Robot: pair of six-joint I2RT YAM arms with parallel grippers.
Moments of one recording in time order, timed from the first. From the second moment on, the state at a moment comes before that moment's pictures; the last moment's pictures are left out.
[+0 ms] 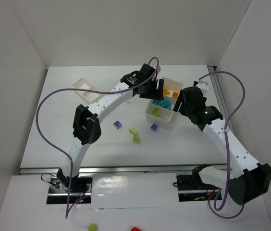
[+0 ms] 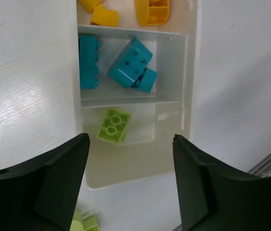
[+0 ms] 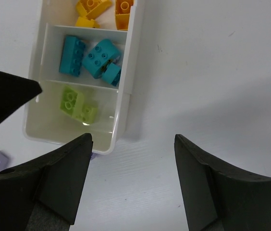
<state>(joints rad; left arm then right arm) -0.70 2.22 2.22 -0.76 0.08 -0.48 0.36 1.12 1.05 -0.67 0.40 0.57</state>
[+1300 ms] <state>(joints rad) -0.47 1.76 1.44 -0.80 -0.05 -0.48 0.94 1.65 1.01 -0.38 0.18 0.50</state>
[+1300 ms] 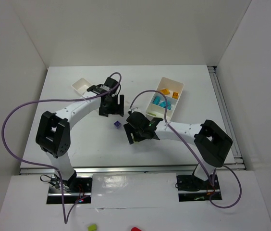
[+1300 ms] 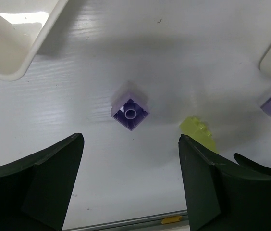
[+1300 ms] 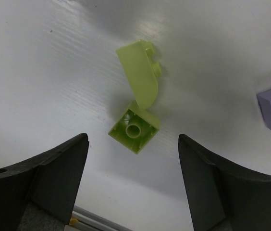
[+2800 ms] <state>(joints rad) -0.51 1.94 1.35 -0.72 -0.02 -0.54 0.58 1.54 1.21 -0.49 0.40 0.45</state>
